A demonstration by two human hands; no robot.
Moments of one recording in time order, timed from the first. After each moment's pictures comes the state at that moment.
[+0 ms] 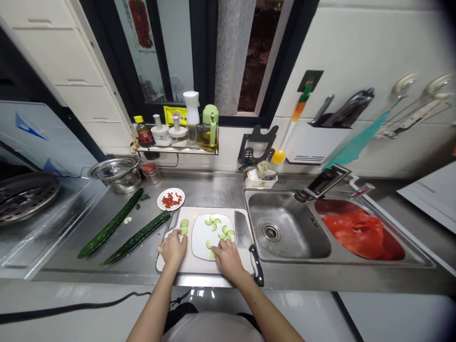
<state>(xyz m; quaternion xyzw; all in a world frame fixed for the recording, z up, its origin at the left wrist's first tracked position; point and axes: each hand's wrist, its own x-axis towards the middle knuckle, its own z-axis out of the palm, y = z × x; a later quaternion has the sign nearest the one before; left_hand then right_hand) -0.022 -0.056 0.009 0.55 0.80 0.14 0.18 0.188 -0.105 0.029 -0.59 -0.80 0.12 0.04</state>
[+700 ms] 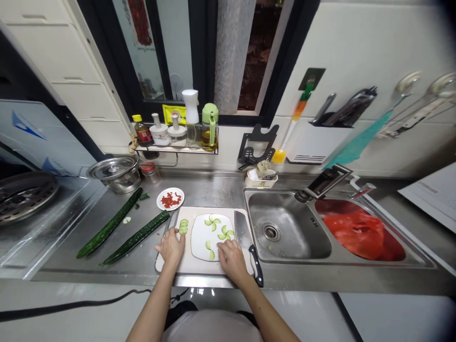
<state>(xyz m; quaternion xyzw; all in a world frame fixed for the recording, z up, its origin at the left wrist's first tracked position) -0.026 -0.048 -0.009 0.54 0.81 0.16 0.14 0.202 -0.111 0.011 -0.59 -0.76 0.09 0.25</state>
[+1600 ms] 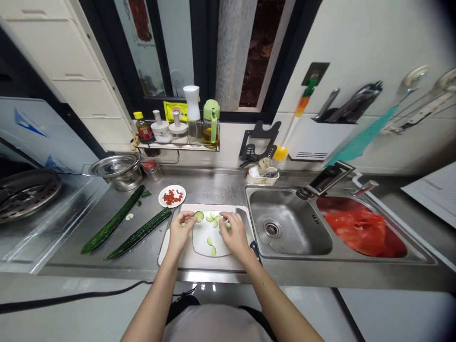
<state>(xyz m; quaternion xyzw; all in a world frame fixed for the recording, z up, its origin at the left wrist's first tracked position) -0.002 -0.034 0.071 0.45 0.54 0.55 0.44 0.192 -0.066 0.099 -0.55 -0.70 0.12 0.43</state>
